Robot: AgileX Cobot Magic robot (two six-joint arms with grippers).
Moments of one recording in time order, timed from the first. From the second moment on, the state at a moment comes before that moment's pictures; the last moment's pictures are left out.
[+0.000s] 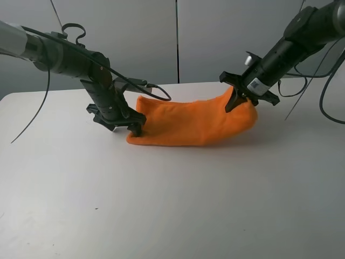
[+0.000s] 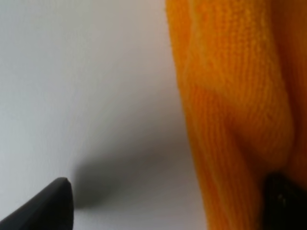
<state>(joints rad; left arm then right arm) -0.40 2.22 -1.45 0.00 0.66 -0.06 0.11 2.11 -1.42 0.59 0.91 -0.21</state>
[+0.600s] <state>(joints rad) -0.40 2.22 -1.45 0.00 0.66 -0.07 0.12 2.09 -1.42 0.87 0.97 -0.26</state>
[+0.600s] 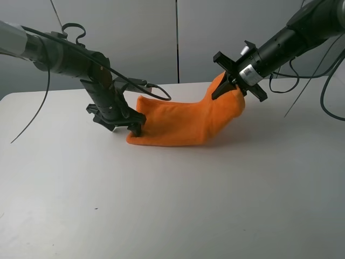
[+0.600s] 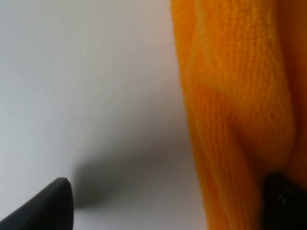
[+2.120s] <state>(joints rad) -0.40 2.22 -1.45 0.00 0.66 -0.06 0.33 2.27 -1.42 1.41 0.83 -0.45</state>
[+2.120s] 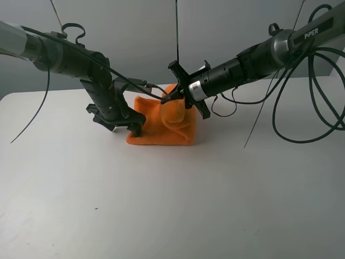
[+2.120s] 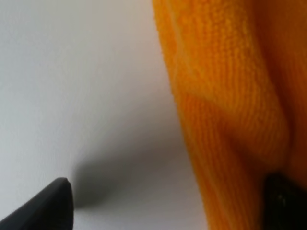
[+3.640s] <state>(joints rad) -0.28 1.82 -1.75 0.09 1.00 -0.05 0.39 2.22 -1.40 1.47 0.80 -0.57</state>
